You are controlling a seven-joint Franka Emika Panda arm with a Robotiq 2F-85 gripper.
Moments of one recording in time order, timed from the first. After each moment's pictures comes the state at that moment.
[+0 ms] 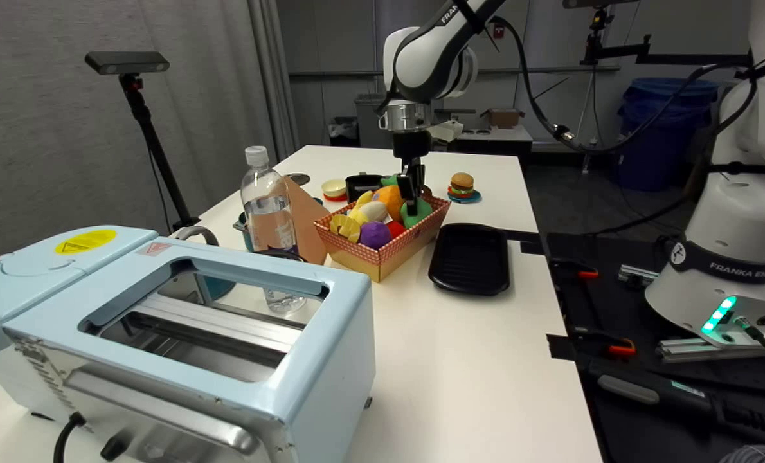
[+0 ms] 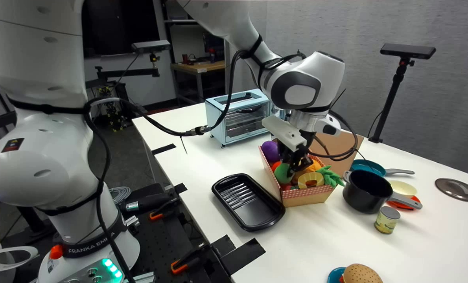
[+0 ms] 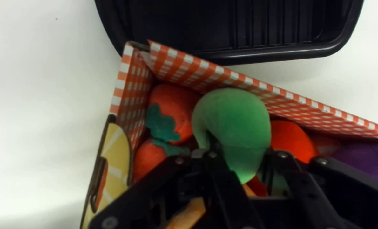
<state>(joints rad) -0.17 0.27 -0.05 -2.13 0.19 2.26 -0.27</state>
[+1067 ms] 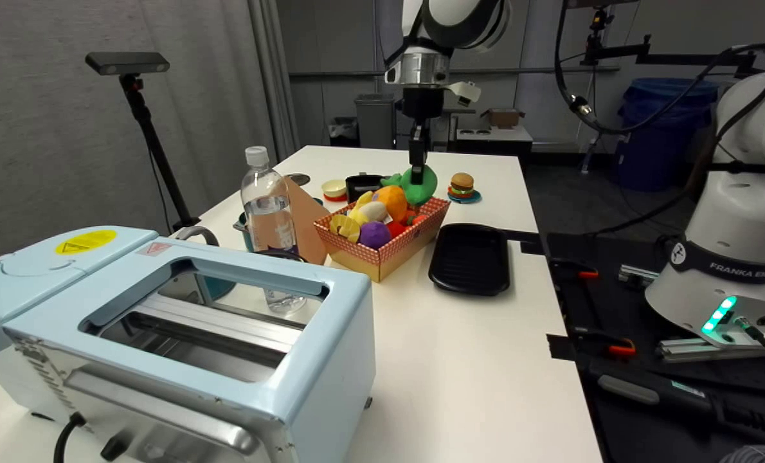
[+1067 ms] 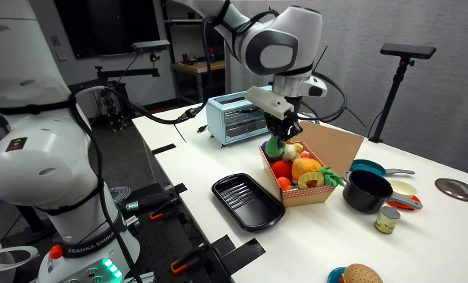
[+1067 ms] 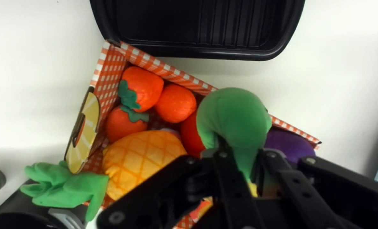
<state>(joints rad) -0.13 -0.01 -0.04 -2.27 0.19 2.26 -0.33</state>
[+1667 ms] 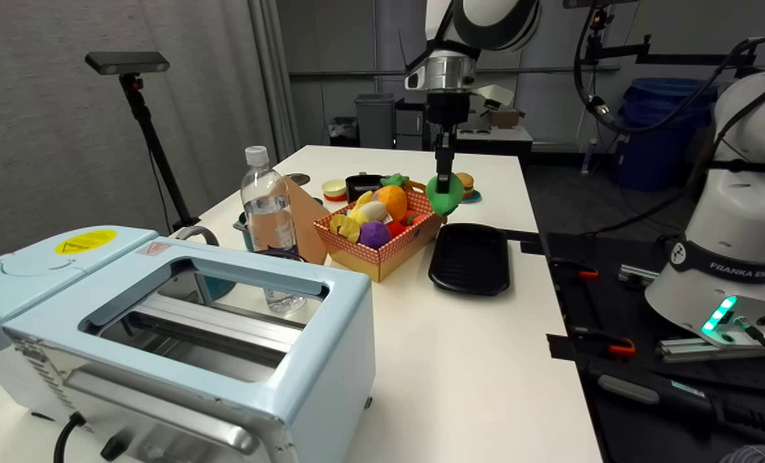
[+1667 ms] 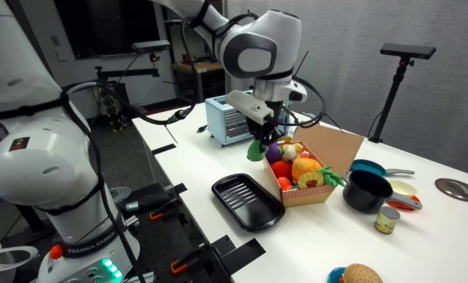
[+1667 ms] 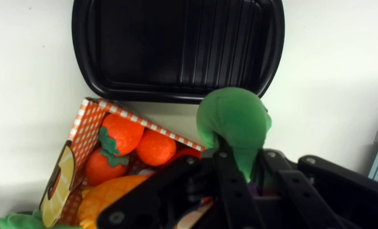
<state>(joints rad) -0.10 -0.13 -0.05 -2.42 0.19 2.26 -0.36</state>
